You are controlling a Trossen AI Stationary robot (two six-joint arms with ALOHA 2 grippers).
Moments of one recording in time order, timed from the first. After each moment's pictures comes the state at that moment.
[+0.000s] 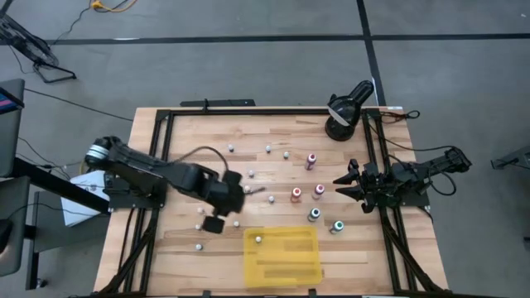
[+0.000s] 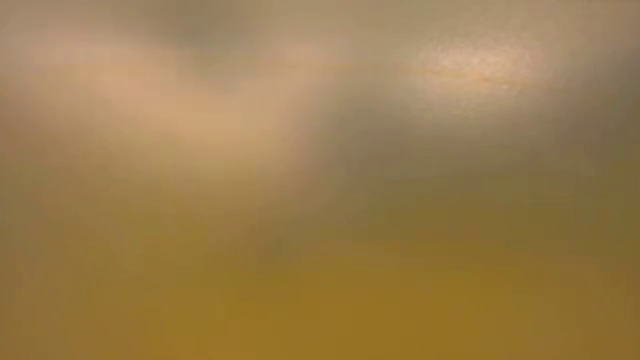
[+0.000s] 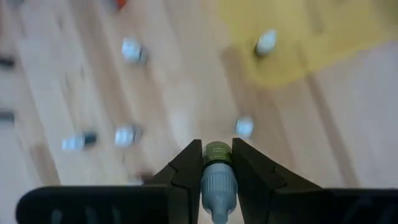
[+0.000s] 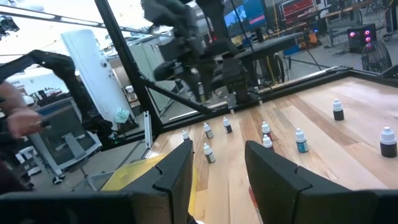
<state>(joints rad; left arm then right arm) -0.29 1.55 1.33 -0.90 -0.06 0.09 0.34 0.01 0.01 0.05 0.21 0.29</state>
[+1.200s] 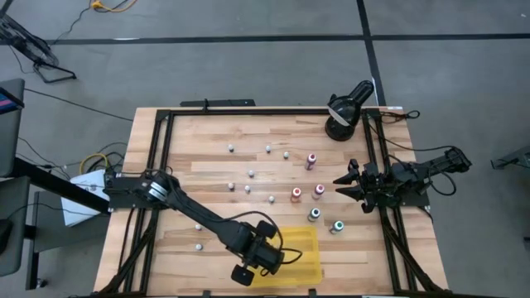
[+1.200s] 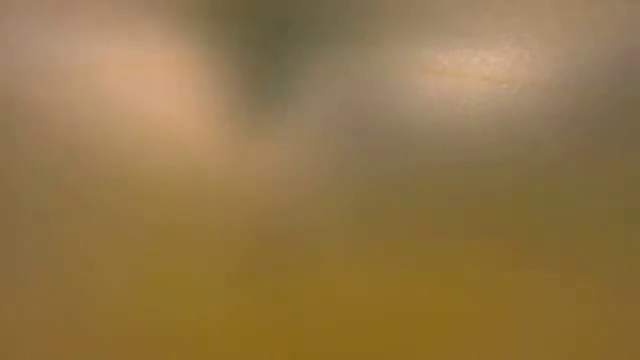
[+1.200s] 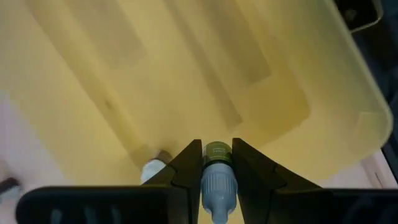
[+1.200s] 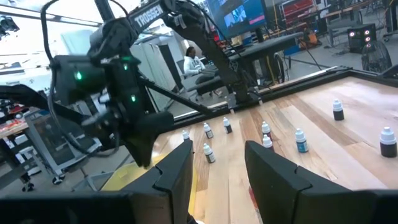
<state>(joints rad) -0.50 2.20 1.95 -1.03 -0.03 0.02 0.34 0.01 0.01 0.05 0.21 0.29</state>
